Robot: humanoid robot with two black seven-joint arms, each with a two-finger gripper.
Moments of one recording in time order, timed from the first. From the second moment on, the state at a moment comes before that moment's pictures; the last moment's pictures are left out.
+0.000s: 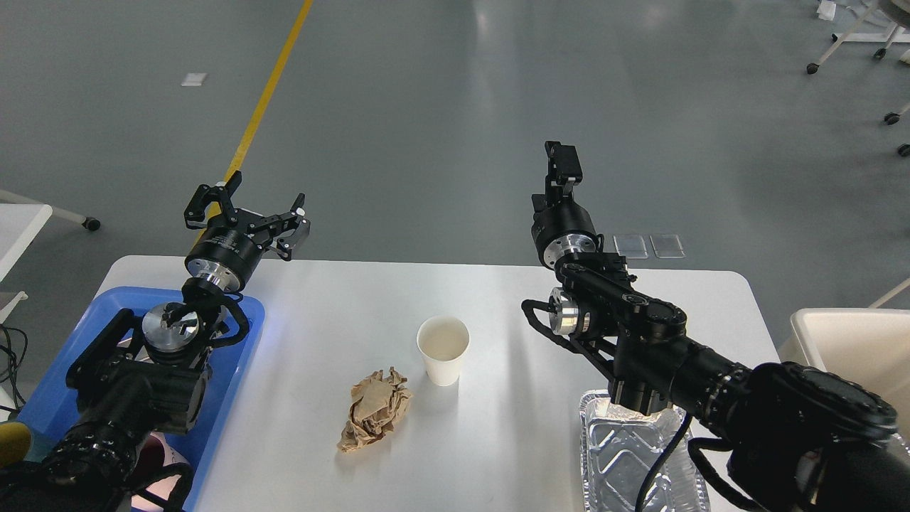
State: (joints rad) left arm -0.65 0.01 -1.44 -0.52 -0.14 -0.46 0.18; right arm 0.89 0.12 0.48 0.60 -0.15 -0.41 0.43
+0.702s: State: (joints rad) left arm -0.60 0.01 -1.43 -0.52 -0.14 -0.46 0.20; right arm 1.14 -0.25 -0.51 1.01 -0.18 -0.35 0.39
